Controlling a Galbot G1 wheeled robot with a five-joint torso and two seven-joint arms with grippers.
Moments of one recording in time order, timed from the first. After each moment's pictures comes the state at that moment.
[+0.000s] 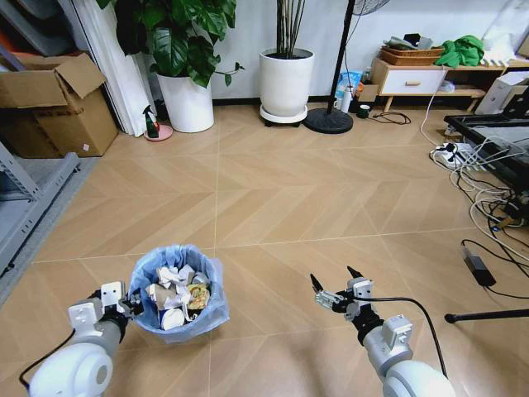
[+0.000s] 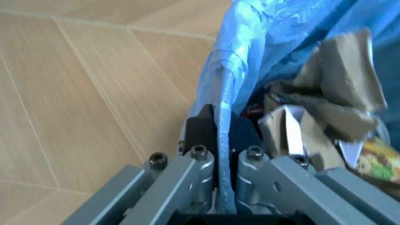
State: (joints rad) left arm 1.51 -1.26 -0.71 -2.11 -0.56 0.73 -0.29; right arm -1.65 1.29 0.46 2.17 0.22 -0.20 -0.05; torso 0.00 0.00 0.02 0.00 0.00
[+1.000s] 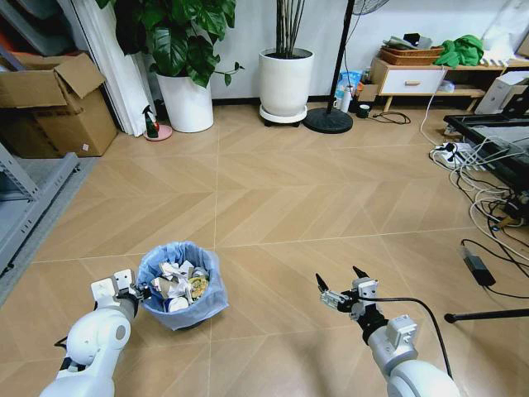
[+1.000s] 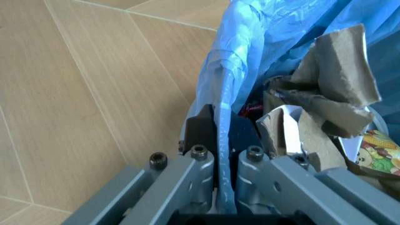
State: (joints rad) left arm 1.31 -1.21 -0.65 -1.89 -0.69 0.73 -0.38; right arm -1.64 1.27 0.48 2.15 0.23 -0.19 -0.04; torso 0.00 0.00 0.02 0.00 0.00
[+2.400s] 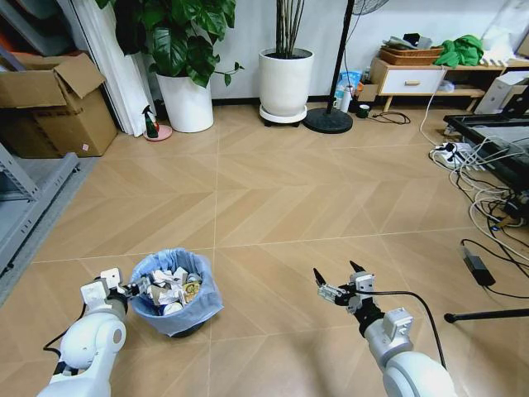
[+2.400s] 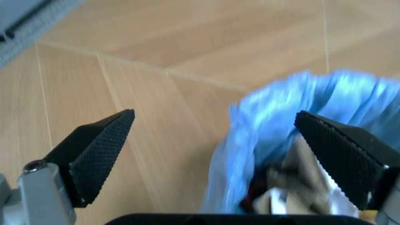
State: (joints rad) left arm 1.33 -1.23 -0.68 -1.89 -0.57 0.52 -0.38; right arm -1.59 1.28 0.48 2.13 0.25 -0.19 -0.03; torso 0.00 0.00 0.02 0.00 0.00
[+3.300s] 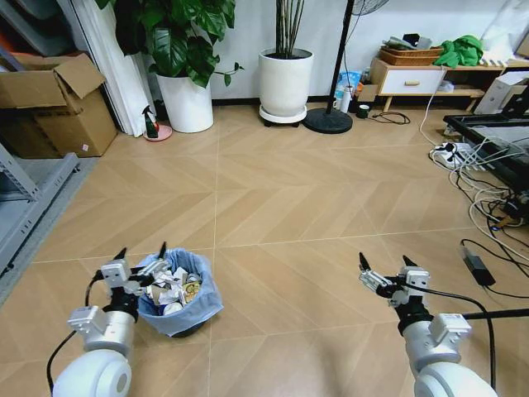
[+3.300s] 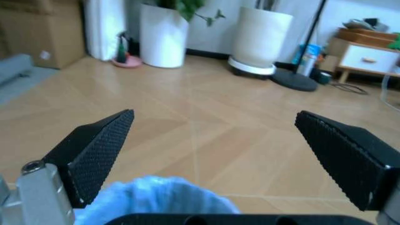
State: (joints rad) left arm 1.56 -1.27 -0.61 -2.17 -0.45 0.12 -0.08; right arm -1.69 1.43 0.65 2.31 0.24 -0.21 0.05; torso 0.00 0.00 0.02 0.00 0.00
